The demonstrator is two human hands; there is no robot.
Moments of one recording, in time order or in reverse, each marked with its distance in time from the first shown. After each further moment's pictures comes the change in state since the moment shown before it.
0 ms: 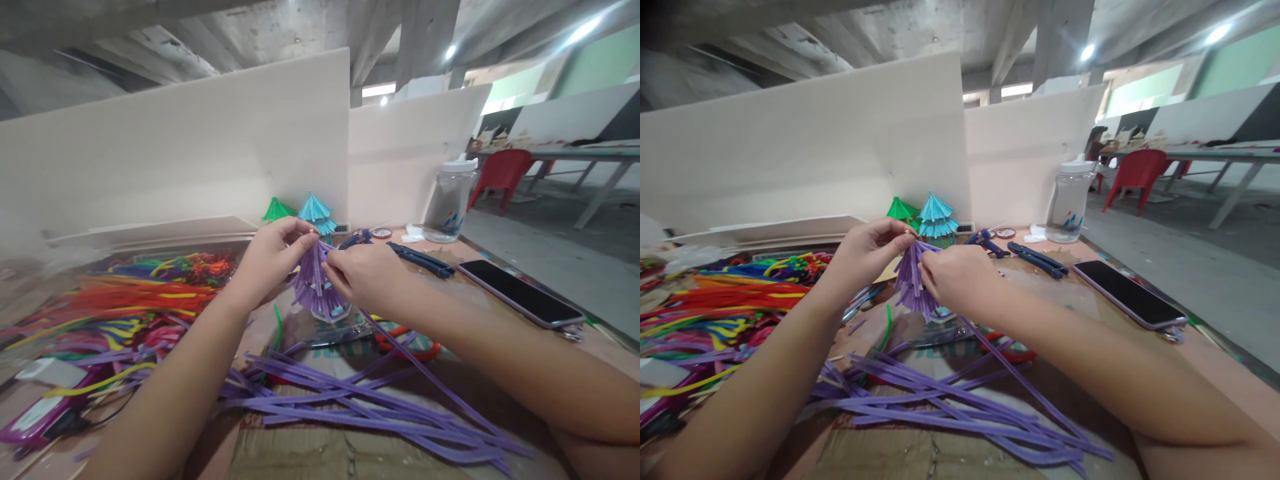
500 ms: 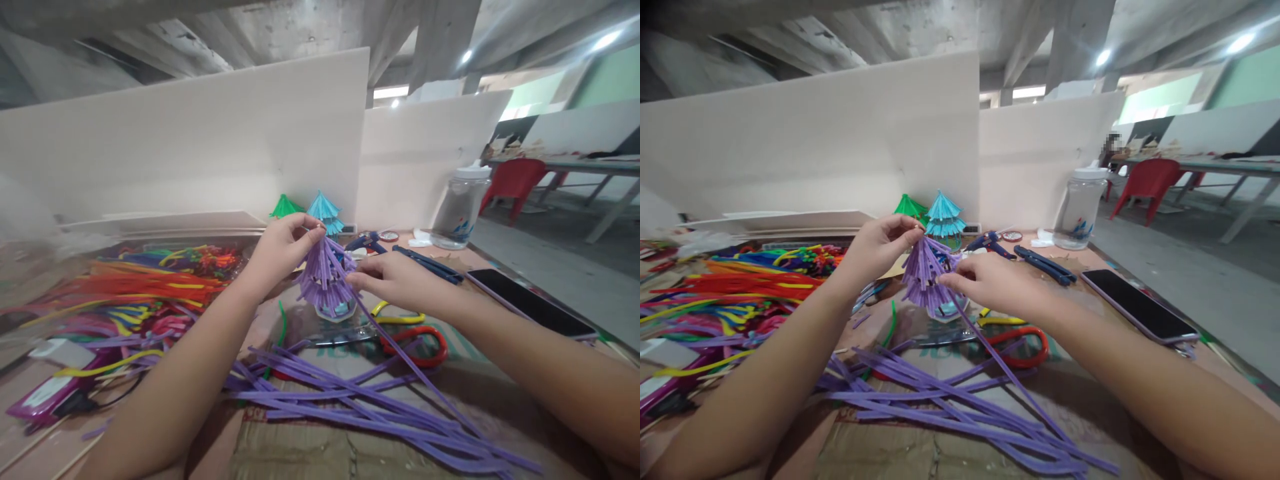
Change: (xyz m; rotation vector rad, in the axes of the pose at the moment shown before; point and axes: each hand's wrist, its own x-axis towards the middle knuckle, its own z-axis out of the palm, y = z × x) left_hand 0.007 -0.016 0.002 -0.042 0.045 -0.042; right_hand -0.013 0.034 0.001 0.546 -0.271 0.127
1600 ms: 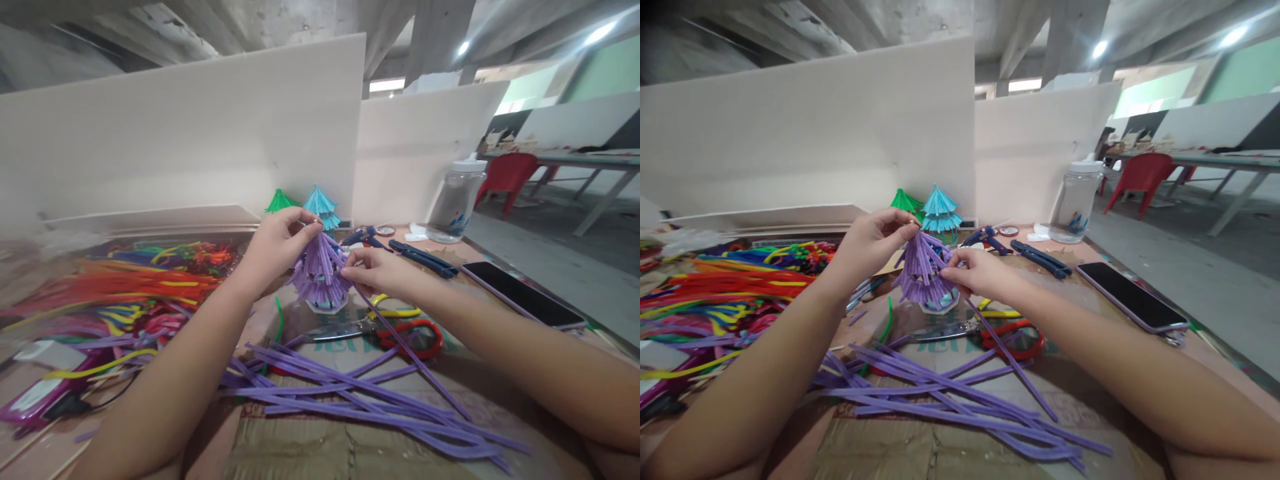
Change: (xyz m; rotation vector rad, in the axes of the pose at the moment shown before) left_hand 0.000 0.002 -0.001 0.044 0.009 0.069; right_hand 0.020 0.022 0.033 0.692 -0.094 0.218
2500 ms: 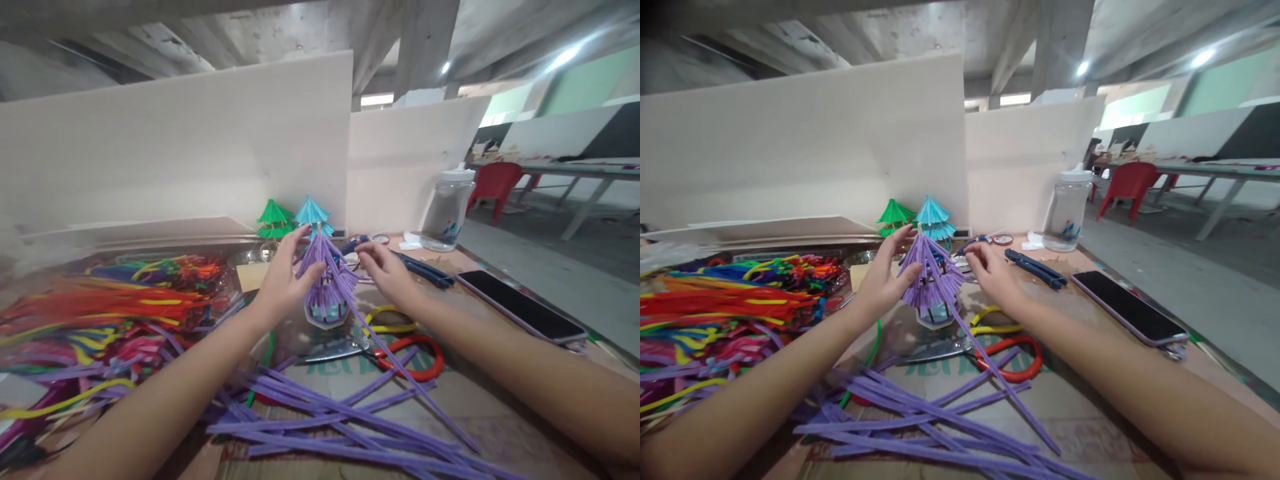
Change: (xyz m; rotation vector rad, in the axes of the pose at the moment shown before) left_hand -0.024 -0.048 0.046 -0.036 0.069 0.157; right_hand 0.022 0.060 -0.023 -0.176 0.574 -0.336
